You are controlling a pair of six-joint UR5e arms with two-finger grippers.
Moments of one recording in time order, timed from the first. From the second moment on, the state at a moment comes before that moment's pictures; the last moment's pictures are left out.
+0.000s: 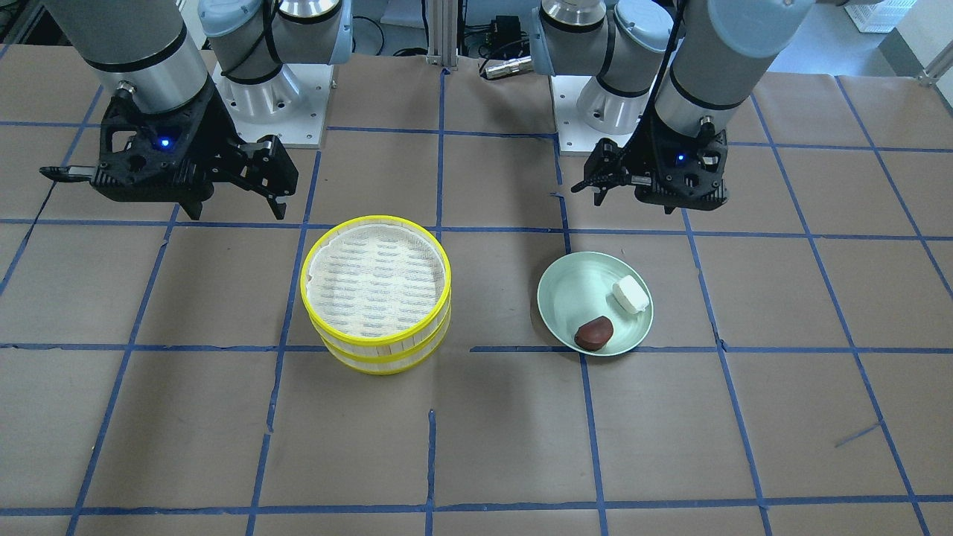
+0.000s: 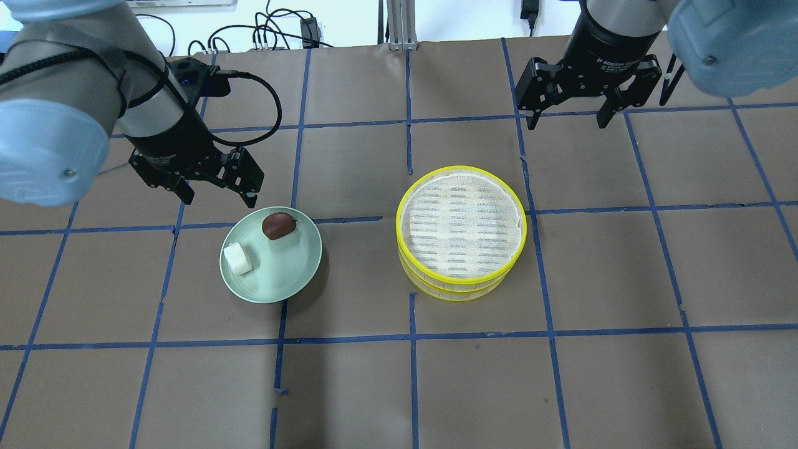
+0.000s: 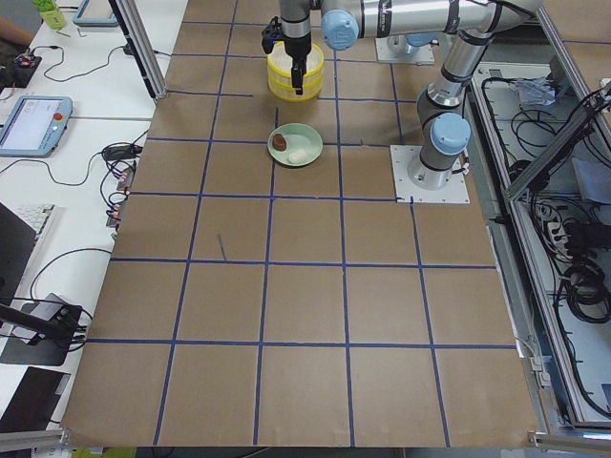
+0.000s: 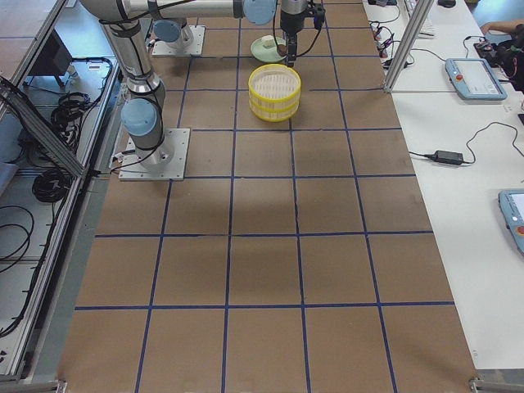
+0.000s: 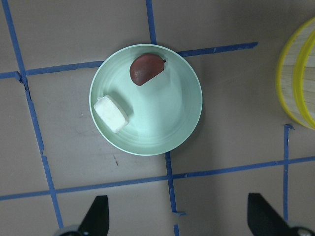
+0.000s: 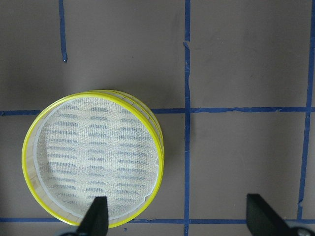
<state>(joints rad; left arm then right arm) -1.54 -1.55 -1.77 -1.47 1.60 0.14 1.61 -1.50 1.51 -1.60 -1.53 0.04</state>
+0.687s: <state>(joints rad) -1.48 -1.65 -1.95 -1.22 1.67 0.22 1.61 -1.51 1.54 -1.61 -1.53 0.03</state>
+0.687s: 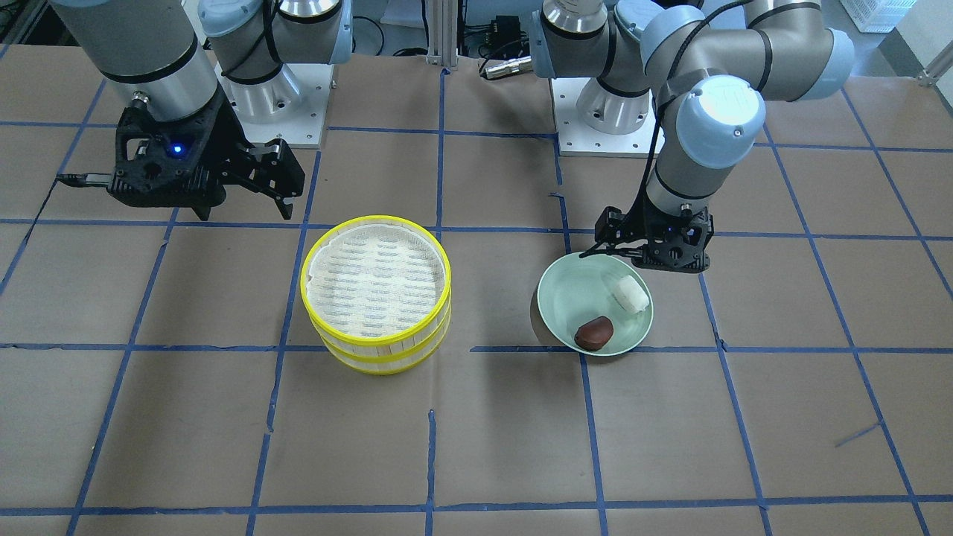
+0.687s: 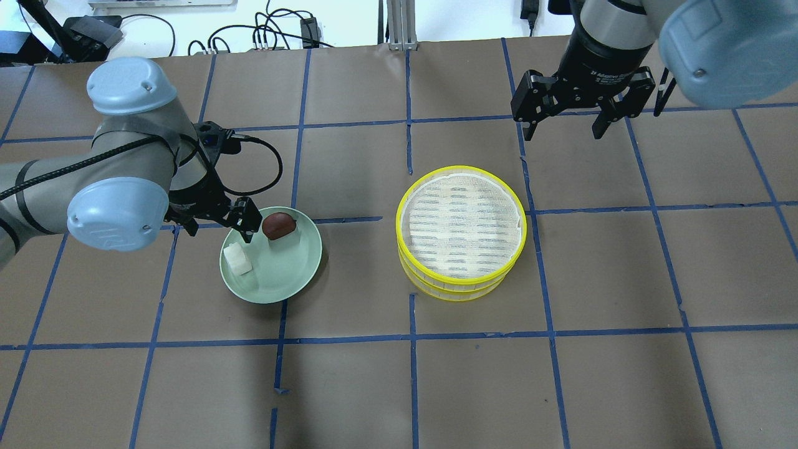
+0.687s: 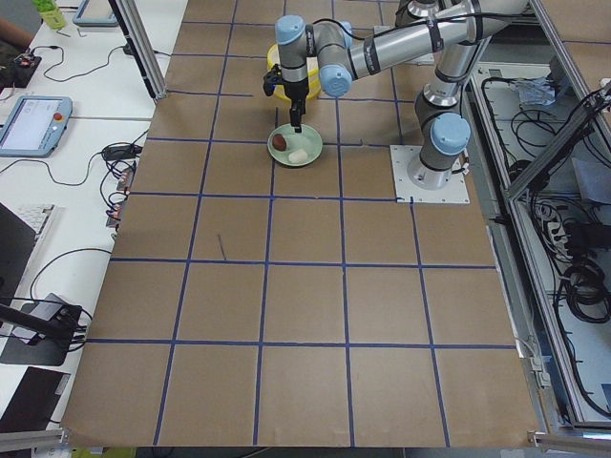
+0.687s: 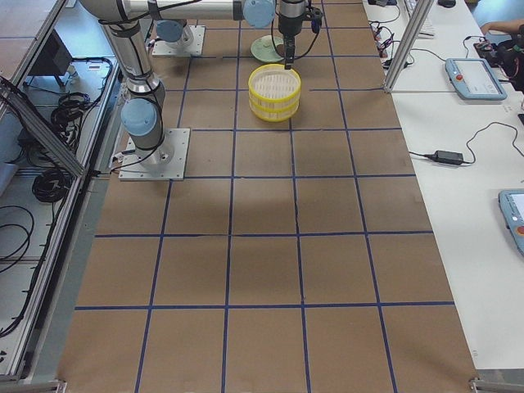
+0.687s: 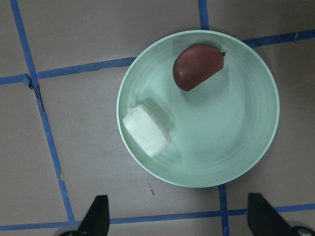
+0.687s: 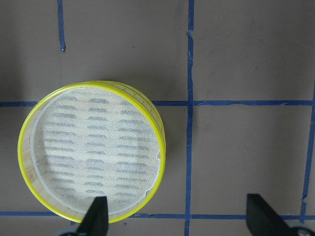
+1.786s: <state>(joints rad) -1.45 -1.83 -2.03 -0.99 1.67 0.24 1.65 -1.47 1.64 -1.70 -1.53 0.03</state>
